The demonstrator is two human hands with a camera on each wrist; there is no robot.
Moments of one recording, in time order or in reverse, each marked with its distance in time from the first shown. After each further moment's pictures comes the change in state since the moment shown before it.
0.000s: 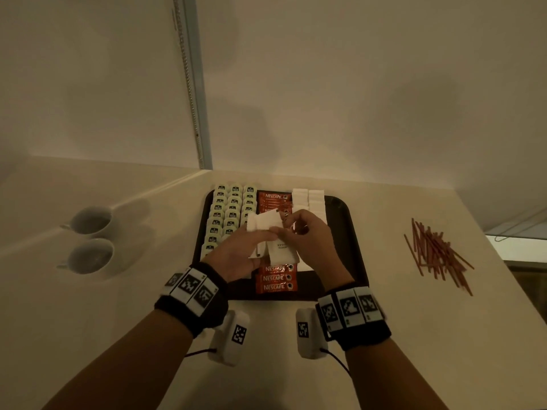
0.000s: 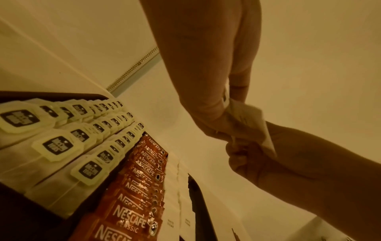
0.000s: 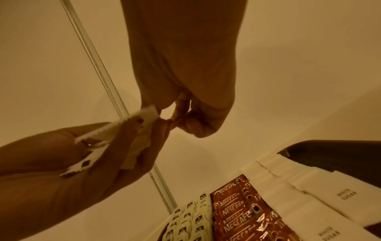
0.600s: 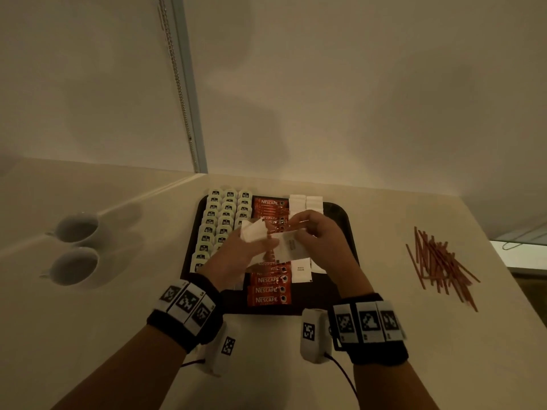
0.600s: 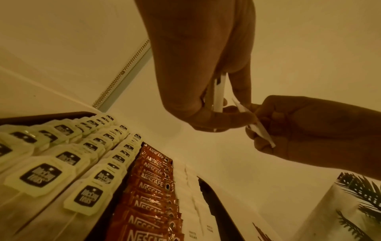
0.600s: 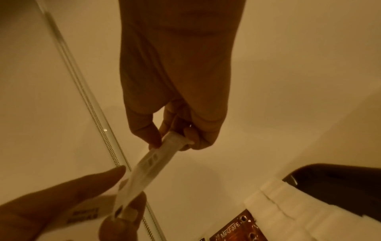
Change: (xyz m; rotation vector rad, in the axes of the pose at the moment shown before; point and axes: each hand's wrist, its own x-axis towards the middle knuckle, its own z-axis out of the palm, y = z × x) left_hand 0.021 0.001 0.012 0.081 -0.014 0.132; right_hand 0.020 0.005 -0.037 0.157 -0.113 0.040
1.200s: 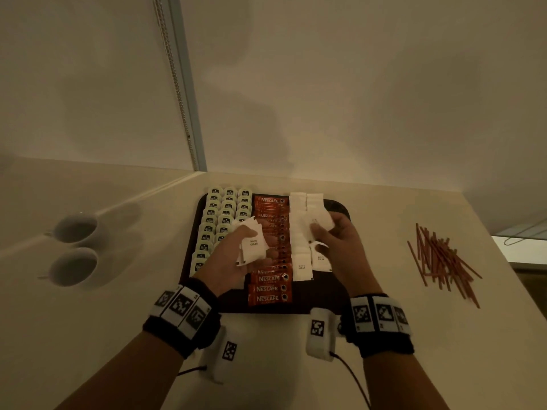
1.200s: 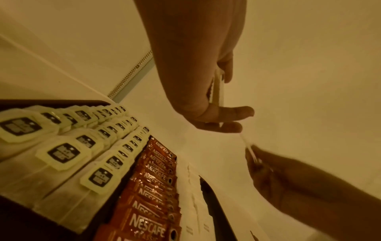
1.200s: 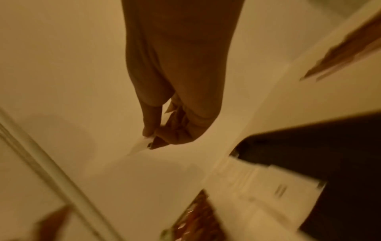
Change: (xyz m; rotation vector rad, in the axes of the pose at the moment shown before) left_hand -0.006 0.000 -0.007 -0.336 0.013 -0.078; right_hand 0.004 0.039 -0.015 0.493 0.188 0.178
